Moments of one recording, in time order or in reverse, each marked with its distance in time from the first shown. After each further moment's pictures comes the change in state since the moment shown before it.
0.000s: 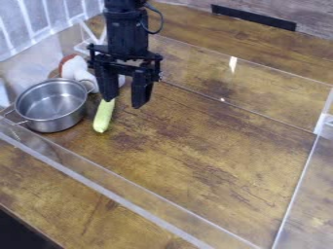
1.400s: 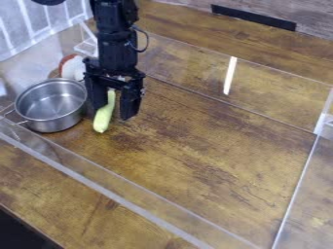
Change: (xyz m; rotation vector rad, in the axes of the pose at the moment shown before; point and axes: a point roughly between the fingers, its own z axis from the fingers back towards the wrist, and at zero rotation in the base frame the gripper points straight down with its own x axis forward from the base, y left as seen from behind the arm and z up) arm 0.016 0.038 -0.033 0.012 0.017 -0.106
